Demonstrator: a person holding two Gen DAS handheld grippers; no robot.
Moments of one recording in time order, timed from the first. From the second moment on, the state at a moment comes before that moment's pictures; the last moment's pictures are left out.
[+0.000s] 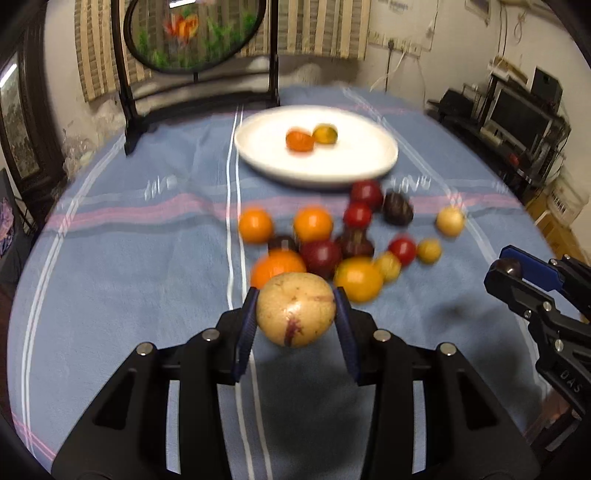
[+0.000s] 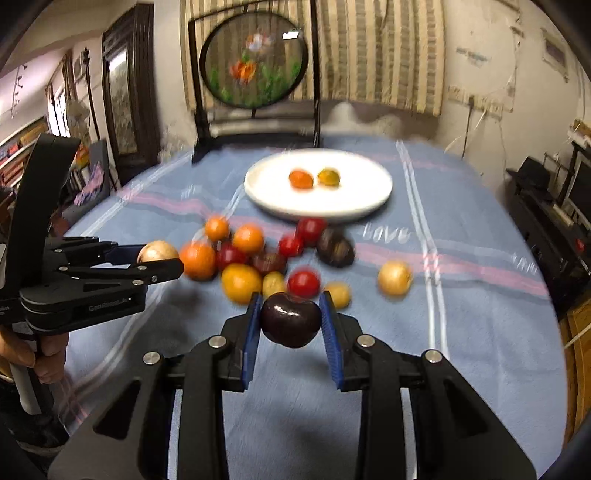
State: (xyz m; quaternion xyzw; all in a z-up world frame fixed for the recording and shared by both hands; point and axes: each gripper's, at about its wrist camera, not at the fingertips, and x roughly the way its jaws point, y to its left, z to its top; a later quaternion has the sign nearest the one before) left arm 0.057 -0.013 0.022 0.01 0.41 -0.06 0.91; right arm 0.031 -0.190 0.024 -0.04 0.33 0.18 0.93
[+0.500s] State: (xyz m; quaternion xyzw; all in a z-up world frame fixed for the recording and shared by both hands) left arm 0.229 -0.020 0.016 0.01 0.40 -0.03 0.92; right arm 0.189 -0.155 0.013 -0.06 0.35 0.16 0.92
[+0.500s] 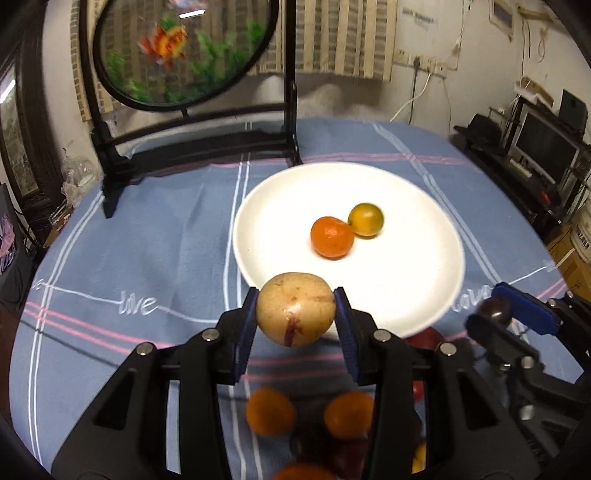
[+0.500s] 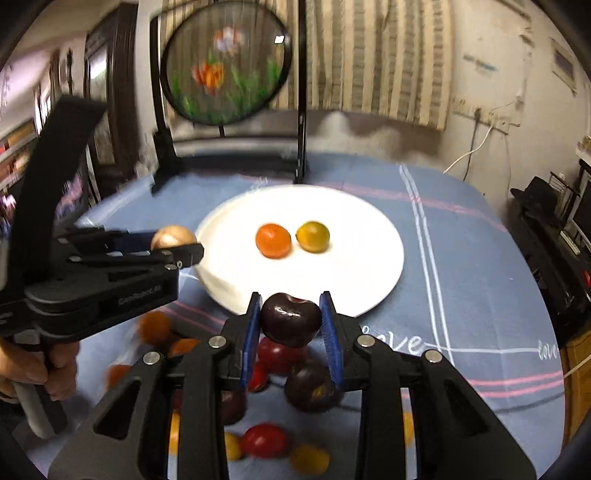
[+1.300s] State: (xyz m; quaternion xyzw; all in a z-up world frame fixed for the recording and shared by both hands) left arm 0.173 0.004 0.022 0.00 0.39 -0.03 0.92; right arm 0.146 -0.207 0.007 -0.04 0.38 0.14 0.91
